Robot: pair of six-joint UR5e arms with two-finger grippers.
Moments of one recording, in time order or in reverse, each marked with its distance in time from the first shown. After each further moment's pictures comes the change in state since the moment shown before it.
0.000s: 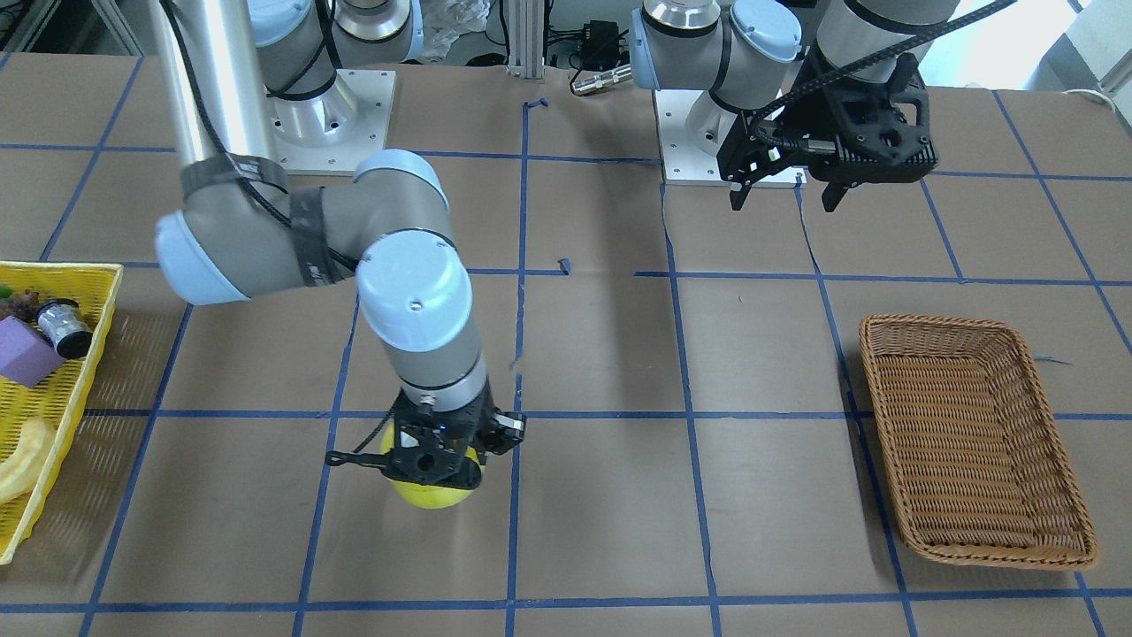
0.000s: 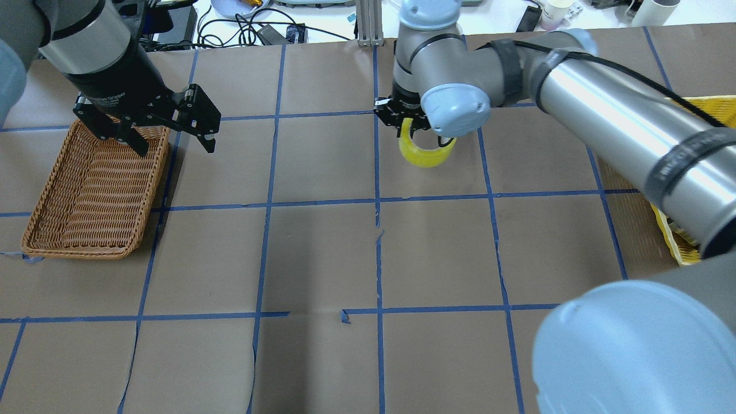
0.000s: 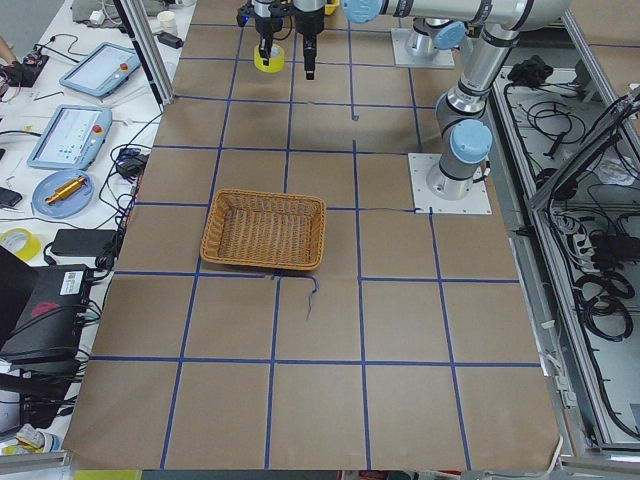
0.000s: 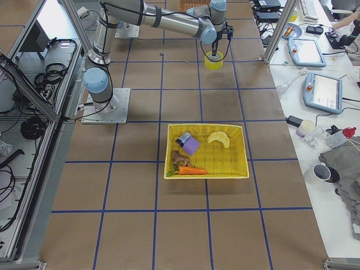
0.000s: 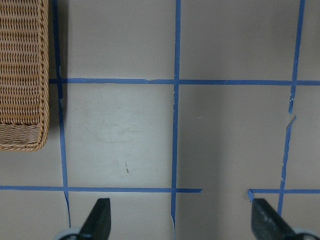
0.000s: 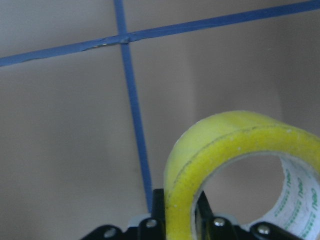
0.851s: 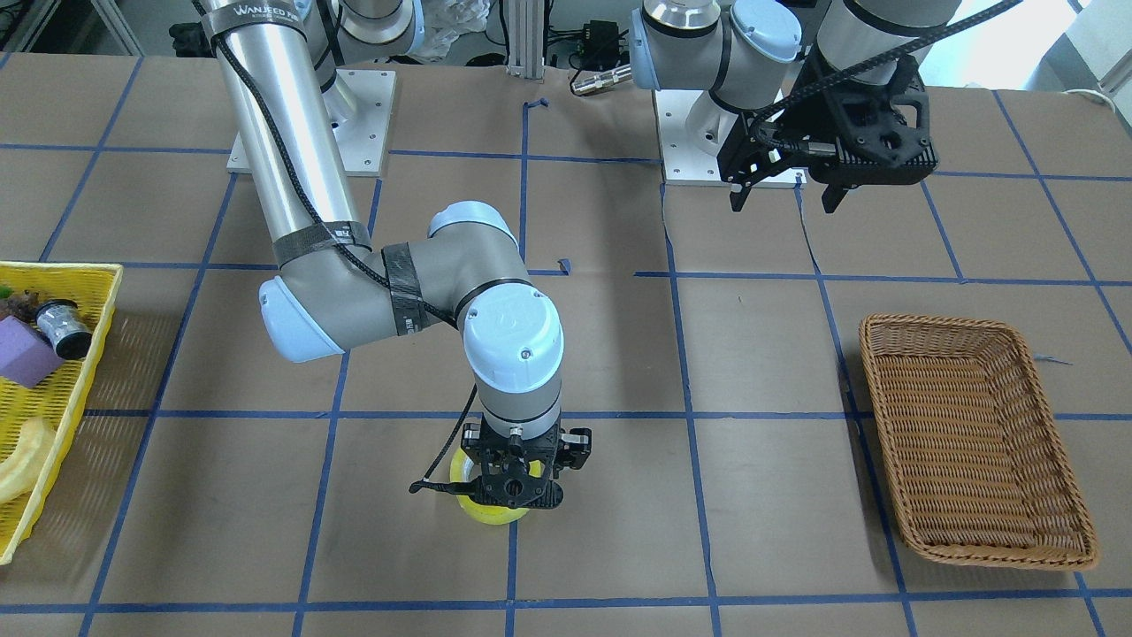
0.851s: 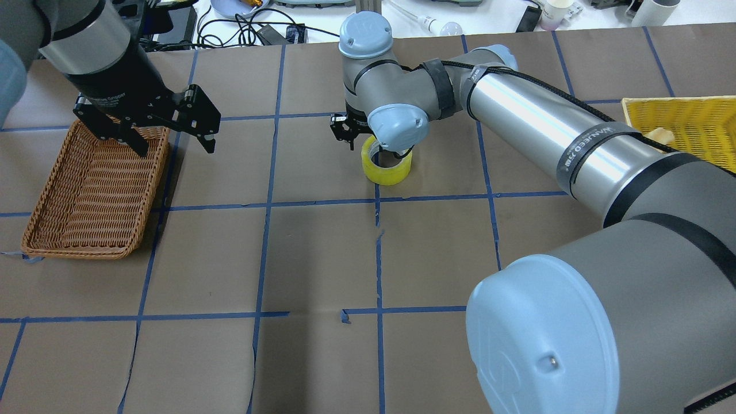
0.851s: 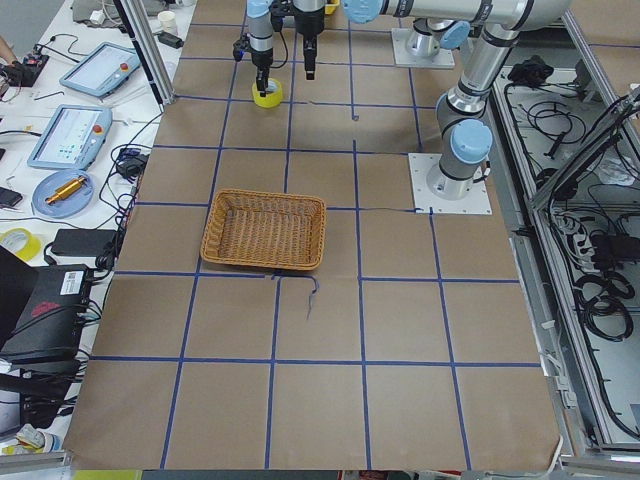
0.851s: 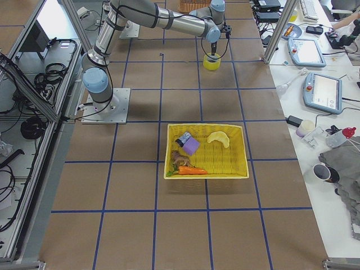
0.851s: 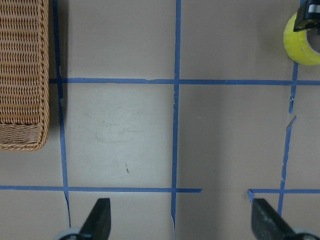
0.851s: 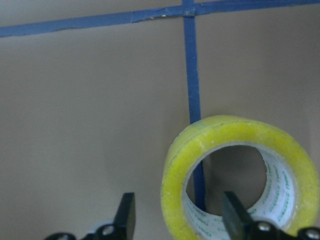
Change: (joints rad) left arm 0.002 -0.005 0.002 0.000 0.000 0.006; right arm 0.060 0.089 -0.063 -0.008 -0.013 -0.022
